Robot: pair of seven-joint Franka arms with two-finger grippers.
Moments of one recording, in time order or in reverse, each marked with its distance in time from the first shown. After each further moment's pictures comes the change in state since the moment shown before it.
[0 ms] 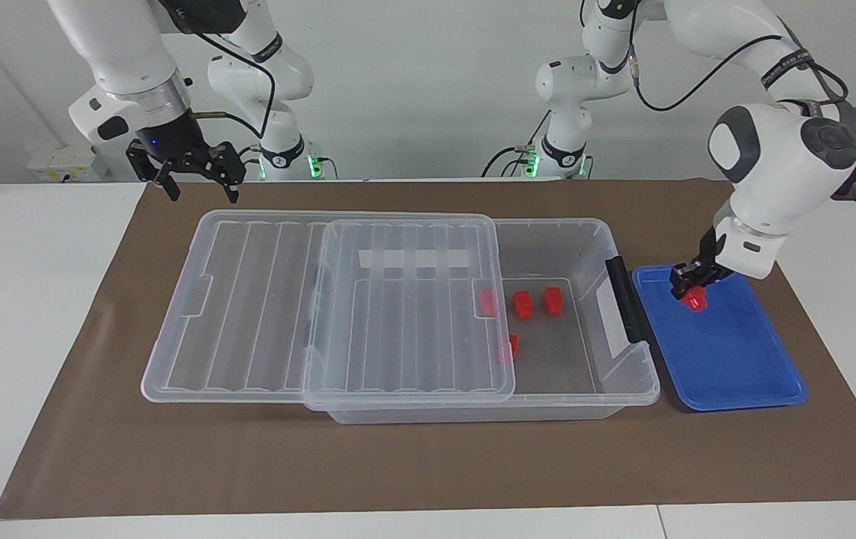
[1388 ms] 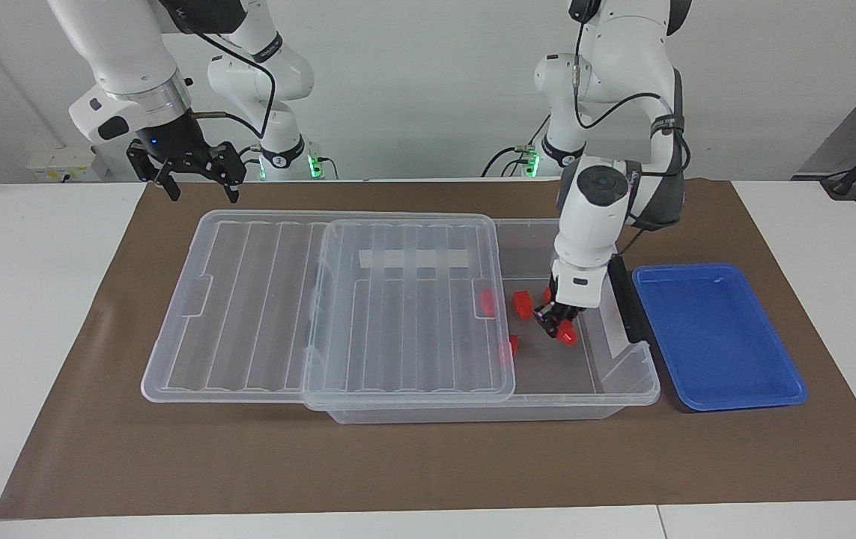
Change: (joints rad) left arm -0.292 0.118 -0.002 -0.203 0.157 0.449 -0.539; right arm 0.000 0.000 0.000 0.000 0.000 0.000 0.000
